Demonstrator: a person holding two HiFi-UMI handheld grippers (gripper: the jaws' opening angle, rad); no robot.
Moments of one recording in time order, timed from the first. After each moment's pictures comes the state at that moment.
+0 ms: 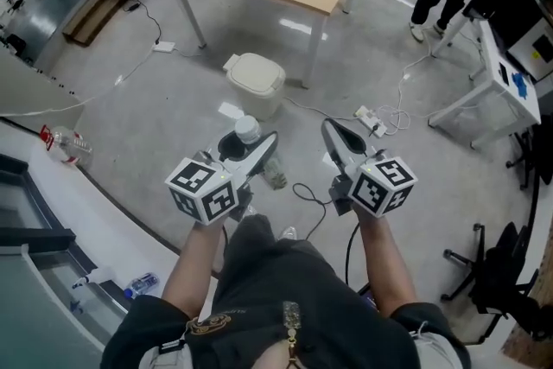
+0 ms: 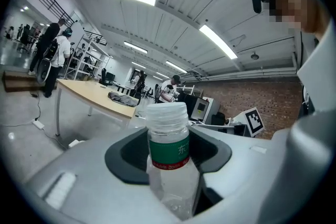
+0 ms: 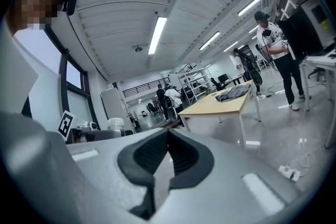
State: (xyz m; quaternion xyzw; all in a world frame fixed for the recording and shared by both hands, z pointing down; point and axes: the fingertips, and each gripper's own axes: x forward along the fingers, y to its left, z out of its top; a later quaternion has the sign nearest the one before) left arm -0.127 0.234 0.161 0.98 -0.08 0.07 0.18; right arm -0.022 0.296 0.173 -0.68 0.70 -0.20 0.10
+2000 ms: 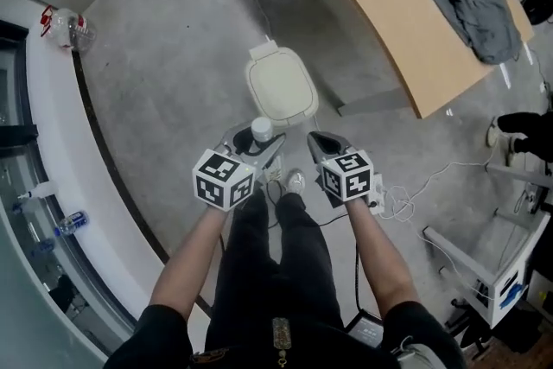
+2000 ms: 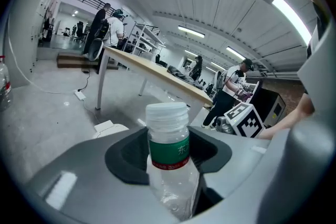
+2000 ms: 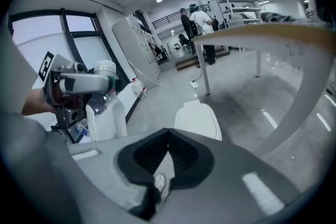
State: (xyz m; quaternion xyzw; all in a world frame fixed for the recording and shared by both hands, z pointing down) left arm 0.055 -0.090 0.451 0.89 -0.33 0.16 0.29; right arm 0.138 -0.069 0.538 -0.41 0.81 -0.34 -0.23
